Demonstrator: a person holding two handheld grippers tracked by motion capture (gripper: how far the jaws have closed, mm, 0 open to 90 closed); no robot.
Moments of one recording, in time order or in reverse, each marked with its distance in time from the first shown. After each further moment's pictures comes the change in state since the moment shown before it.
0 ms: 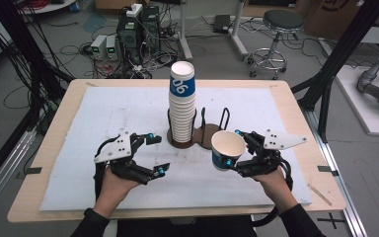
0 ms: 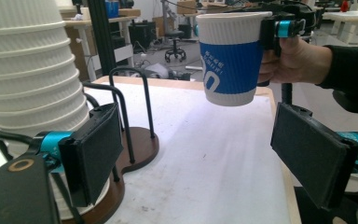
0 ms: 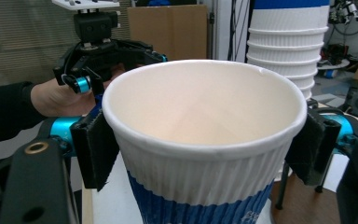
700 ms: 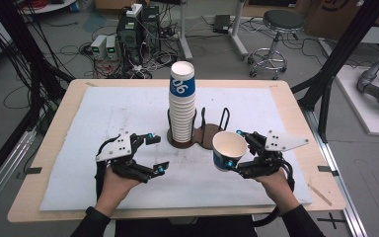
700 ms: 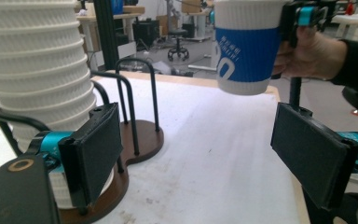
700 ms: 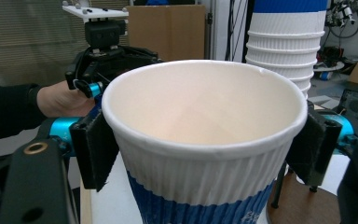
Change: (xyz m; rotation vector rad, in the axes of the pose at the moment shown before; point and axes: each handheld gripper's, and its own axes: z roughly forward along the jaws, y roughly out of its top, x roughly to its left) left arm 0.006 -0.012 0.003 0.010 0.014 -0.022; right arm 0.004 0.002 -0.003 0.007 -0.007 -0.021
